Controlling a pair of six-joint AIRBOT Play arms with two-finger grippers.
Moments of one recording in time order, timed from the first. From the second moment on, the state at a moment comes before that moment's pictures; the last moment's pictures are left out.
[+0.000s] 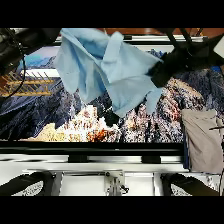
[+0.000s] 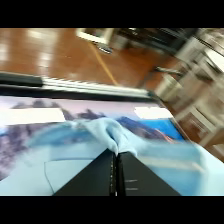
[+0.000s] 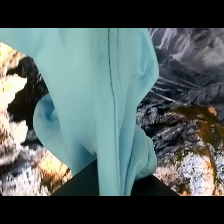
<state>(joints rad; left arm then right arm) -0.21 -1.21 1.53 0.59 -0.58 -1.11 0.26 -1.26 1.77 -1.30 1.38 0.92</state>
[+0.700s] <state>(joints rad) -0.26 -1.17 1.70 0.77 -0.82 -1.05 0.27 -1.18 1.87 -1.22 1.12 1.32</state>
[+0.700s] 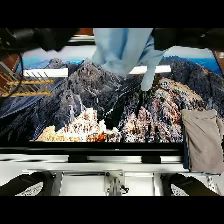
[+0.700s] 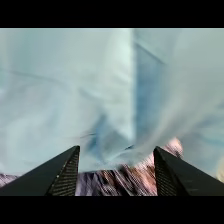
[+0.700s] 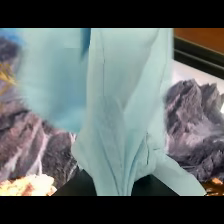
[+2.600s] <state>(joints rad) -0.21 -1.17 1.75 0.79 -1.01 -1.05 -0.31 -0.96 1.96 -2.23 1.33 1.76</state>
